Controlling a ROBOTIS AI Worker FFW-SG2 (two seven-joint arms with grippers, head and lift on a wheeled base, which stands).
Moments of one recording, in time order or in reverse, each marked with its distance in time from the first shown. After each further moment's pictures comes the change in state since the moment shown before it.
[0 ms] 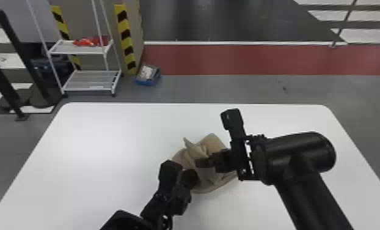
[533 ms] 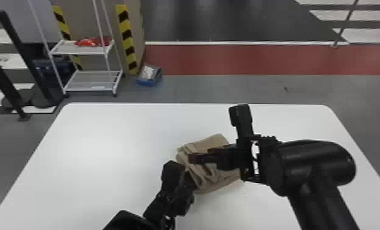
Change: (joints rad) left arm 0.002 0.000 -0.004 0.001 -0.001 0.003 0.002; right arm 0.104 0.000 -0.052 -0.194 -0.062 -0.032 0.003
